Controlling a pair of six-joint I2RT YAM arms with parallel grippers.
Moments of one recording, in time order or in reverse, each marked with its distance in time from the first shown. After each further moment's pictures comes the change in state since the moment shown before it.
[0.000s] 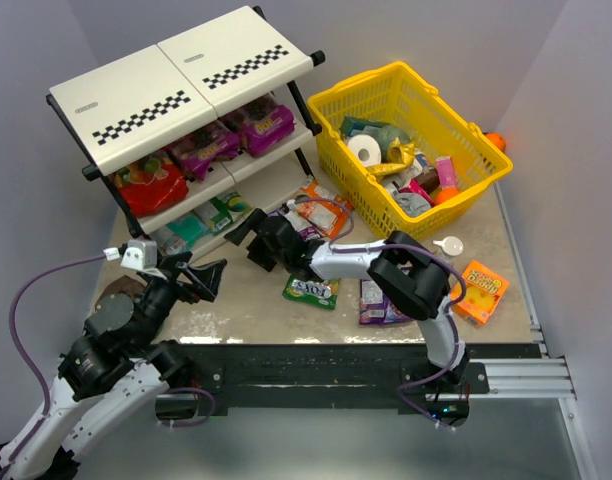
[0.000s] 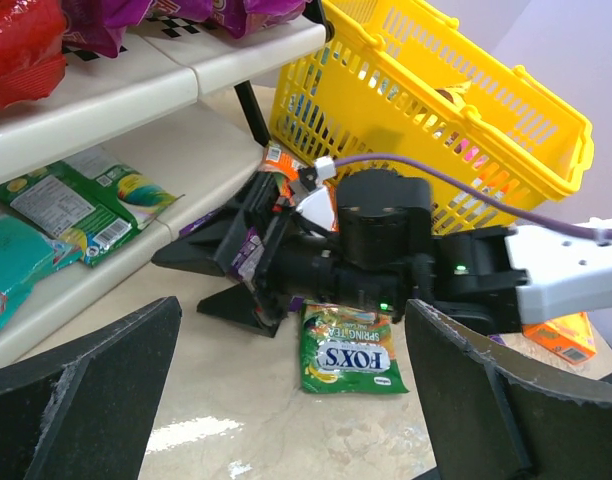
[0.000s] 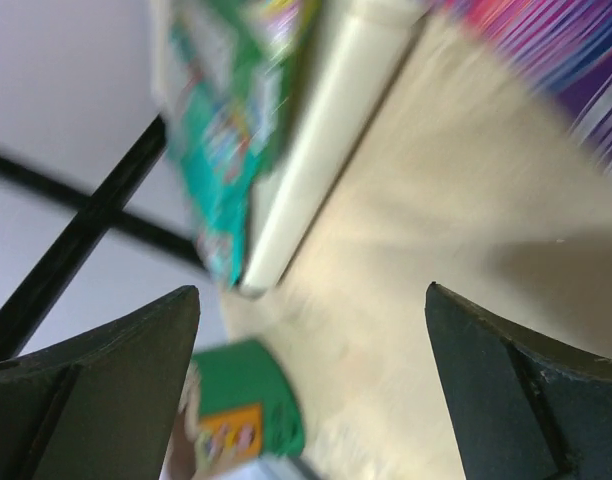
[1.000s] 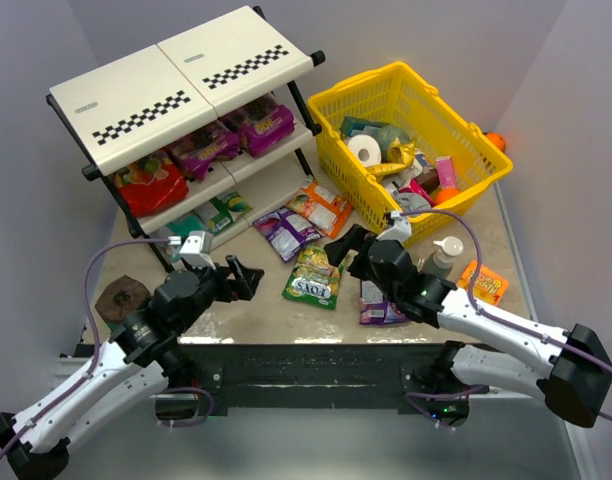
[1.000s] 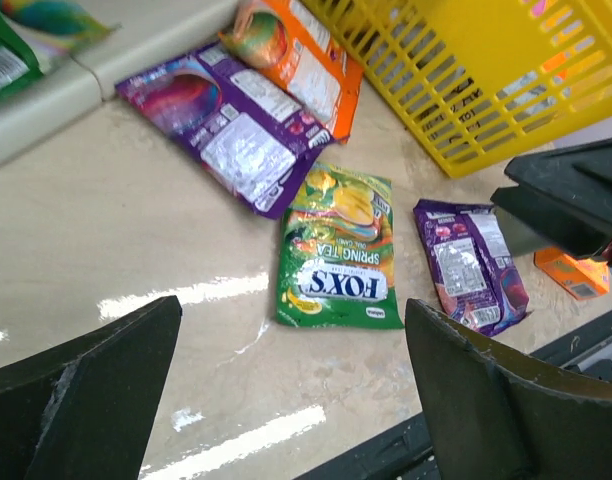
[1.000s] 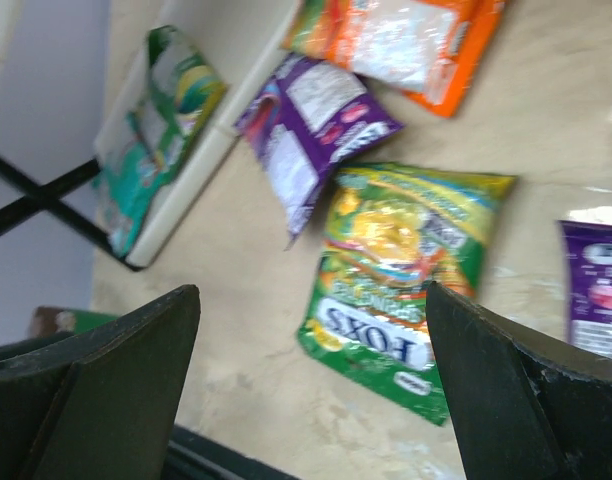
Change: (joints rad) left arm 0.000 0.255 -0.175 0.145 0.101 -0.200; right arm -0.098 -1.065 -0.692 -0.308 0.224 -0.418
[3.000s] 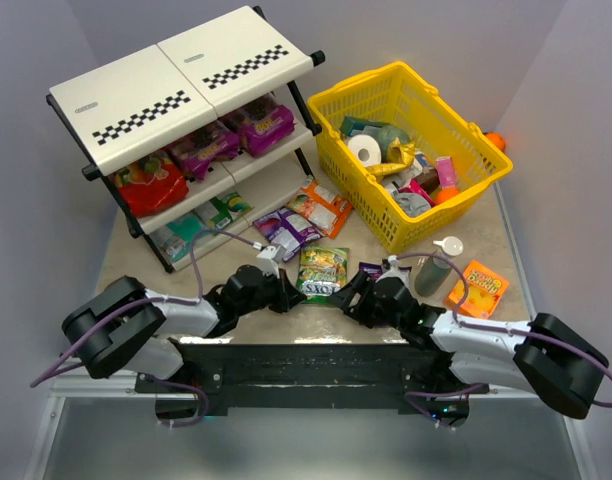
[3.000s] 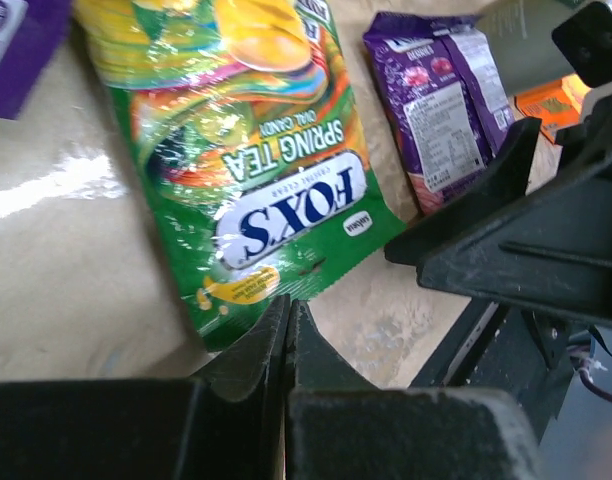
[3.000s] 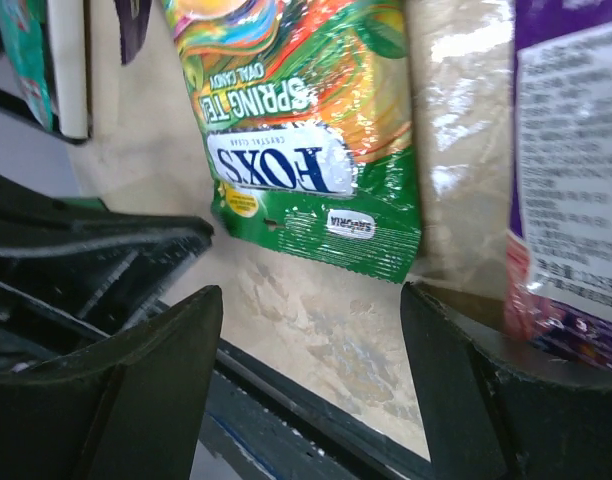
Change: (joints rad) left arm -0.059 0.962 -0.217 1.042 0.409 -0.097; right arm -0.011 0.074 -0.410 0.314 -0.326 0.283
